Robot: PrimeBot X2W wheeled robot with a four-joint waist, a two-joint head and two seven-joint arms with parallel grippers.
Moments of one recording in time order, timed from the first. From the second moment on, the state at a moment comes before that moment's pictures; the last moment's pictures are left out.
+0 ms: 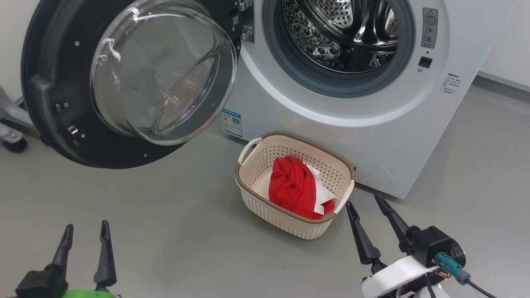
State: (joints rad) left arm 0.11 0.09 0.04 0.12 -0.32 -0.10 -0.25; right arm 0.02 -0.04 0.29 0.17 0.27 0.06 -0.25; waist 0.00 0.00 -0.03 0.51
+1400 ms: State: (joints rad) left arm 0.11 0.09 0.03 0.13 -0.32 -0.10 -0.25; right arm 0.02 -0.04 0.29 0.17 0.30 0.04 -0.25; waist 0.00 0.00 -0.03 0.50
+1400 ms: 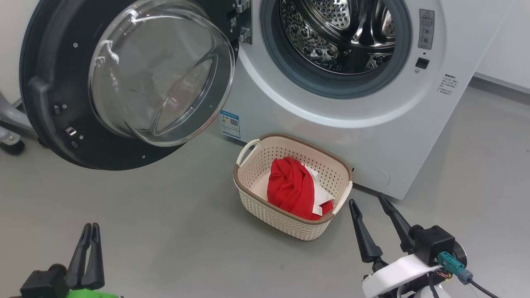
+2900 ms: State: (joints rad) left arm -0.40 0.57 0.69 0.30 -0.78 -0.04 -0.01; right arm -0.12 -0.08 0.39 0.05 0.19 0.02 -0.22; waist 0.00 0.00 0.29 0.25
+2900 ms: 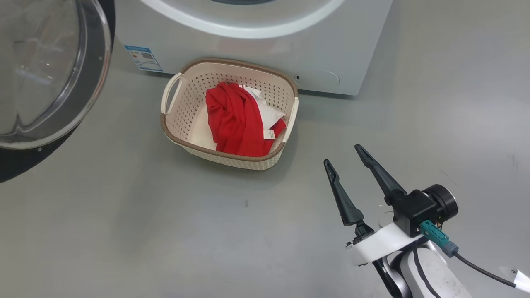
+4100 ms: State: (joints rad) left arm -0.76 0.62 0.90 0.87 -1.08 0.12 0.34; right arm -0.16 -0.08 0.41 0.07 0.18 0.03 -0.22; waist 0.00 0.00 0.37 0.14
